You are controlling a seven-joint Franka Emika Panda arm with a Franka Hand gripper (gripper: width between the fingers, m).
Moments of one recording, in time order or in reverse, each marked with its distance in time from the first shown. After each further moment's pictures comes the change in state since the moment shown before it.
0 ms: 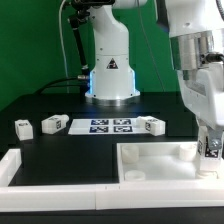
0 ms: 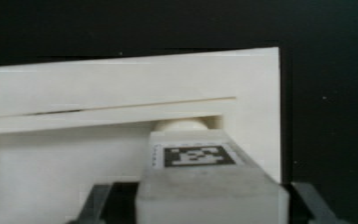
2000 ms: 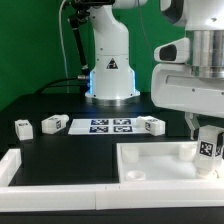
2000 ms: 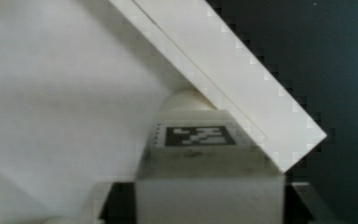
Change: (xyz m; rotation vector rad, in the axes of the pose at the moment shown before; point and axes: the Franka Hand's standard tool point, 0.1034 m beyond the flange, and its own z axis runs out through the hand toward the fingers) arm 0.001 0.001 -0.003 -0.127 0.082 -0.833
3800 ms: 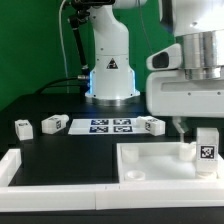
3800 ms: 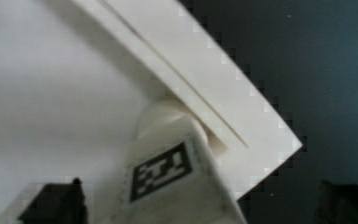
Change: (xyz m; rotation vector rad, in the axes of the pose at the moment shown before) arm -0.001 0.001 0.003 0.120 0.015 -0.168
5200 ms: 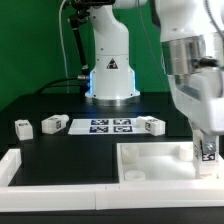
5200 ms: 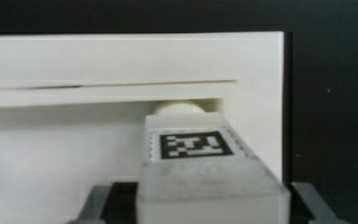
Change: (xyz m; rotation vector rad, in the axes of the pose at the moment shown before) arm 0.010 0.008 0.003 0.038 -0.074 1.047
